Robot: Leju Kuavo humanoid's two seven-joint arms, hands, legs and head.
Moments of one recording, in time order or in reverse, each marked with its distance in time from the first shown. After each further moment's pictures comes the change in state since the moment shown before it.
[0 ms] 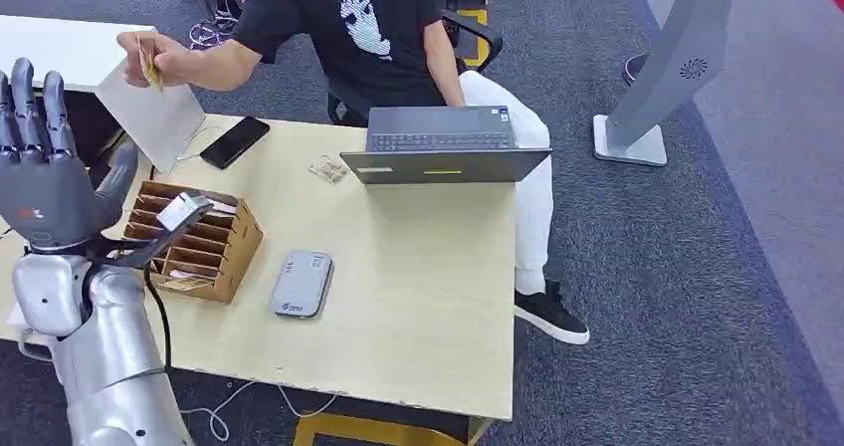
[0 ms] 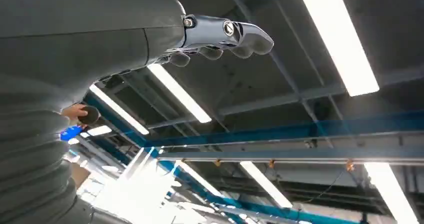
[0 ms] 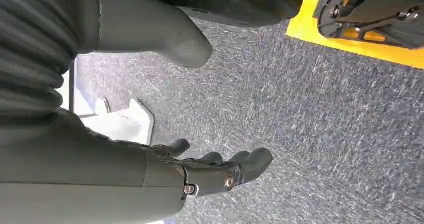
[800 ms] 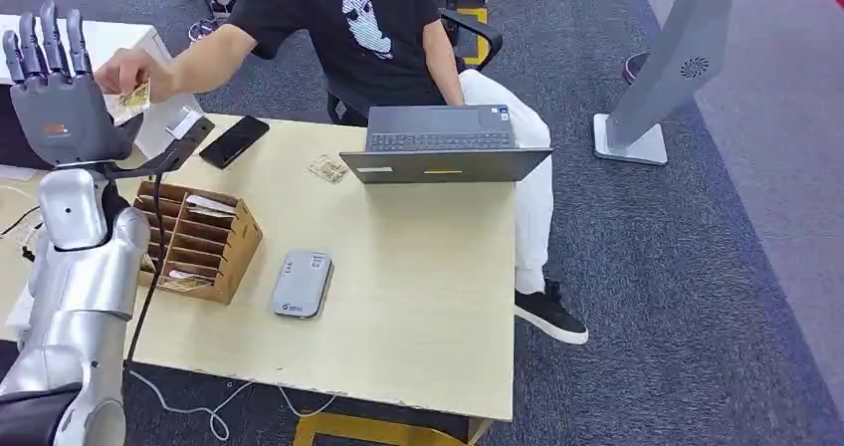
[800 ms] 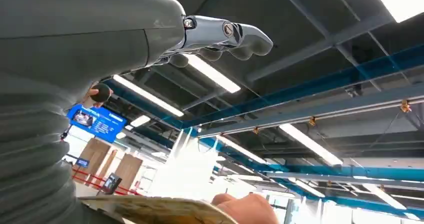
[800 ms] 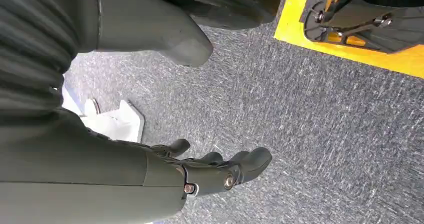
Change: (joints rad) left arm -0.188 0.349 -0.443 0.442 -0.107 0.001 0.667; right arm -0.011 -0.005 -0.007 -0.007 0.022 0.008 -0.026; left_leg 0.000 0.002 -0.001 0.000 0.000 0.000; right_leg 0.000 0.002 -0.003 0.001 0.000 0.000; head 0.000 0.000
